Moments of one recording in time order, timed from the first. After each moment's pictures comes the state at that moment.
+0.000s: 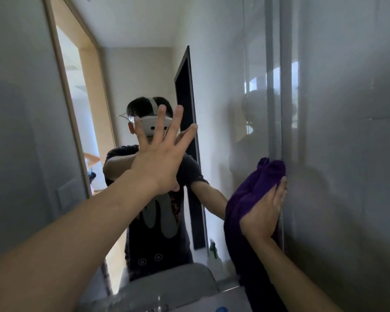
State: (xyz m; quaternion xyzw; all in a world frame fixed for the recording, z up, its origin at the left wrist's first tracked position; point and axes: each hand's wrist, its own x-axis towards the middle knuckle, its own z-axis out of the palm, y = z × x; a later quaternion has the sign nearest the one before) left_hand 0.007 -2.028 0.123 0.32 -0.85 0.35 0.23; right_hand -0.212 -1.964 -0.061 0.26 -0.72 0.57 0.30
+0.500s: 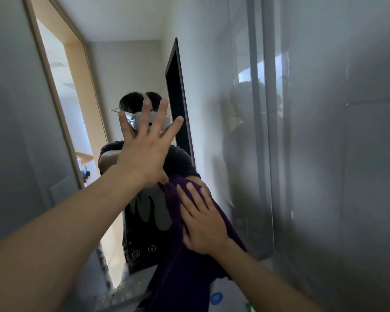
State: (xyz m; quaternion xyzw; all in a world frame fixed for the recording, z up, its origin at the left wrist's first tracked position) left_hand 0.011 -2.022 0.123 0.32 -0.84 0.36 0.23; right_hand -0.141 -2.000 -0.099 0.63 -0.56 0.28 0.47
